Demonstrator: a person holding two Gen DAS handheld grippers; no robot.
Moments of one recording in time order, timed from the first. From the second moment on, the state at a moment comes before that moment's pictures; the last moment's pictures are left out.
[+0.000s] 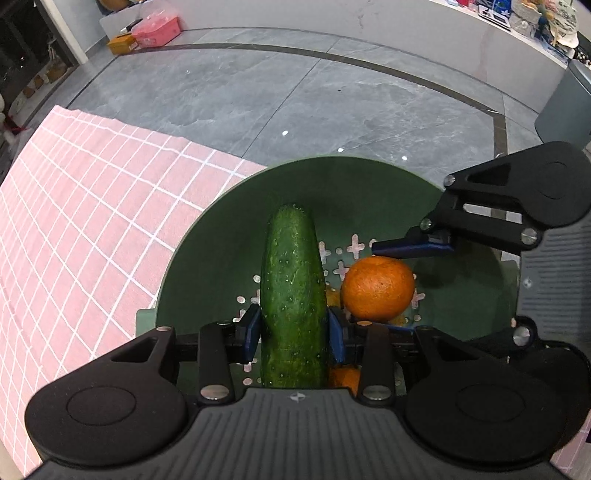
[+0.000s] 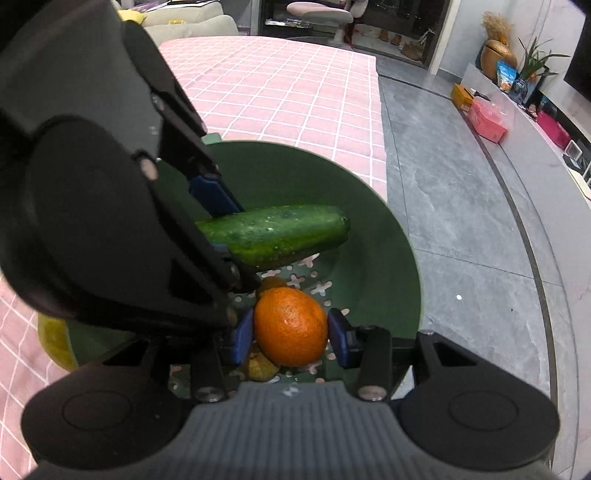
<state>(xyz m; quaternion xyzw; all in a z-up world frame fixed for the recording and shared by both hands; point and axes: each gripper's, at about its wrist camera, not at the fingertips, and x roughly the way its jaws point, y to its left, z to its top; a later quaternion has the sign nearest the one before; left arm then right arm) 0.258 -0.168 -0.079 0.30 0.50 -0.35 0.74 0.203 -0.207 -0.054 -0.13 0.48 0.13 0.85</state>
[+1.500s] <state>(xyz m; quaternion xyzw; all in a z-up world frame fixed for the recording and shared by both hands) 0.089 0.065 -0.015 0.04 0.43 -0.10 0.89 0.094 -0.152 -0.005 -0.08 0.44 0.21 0.87</state>
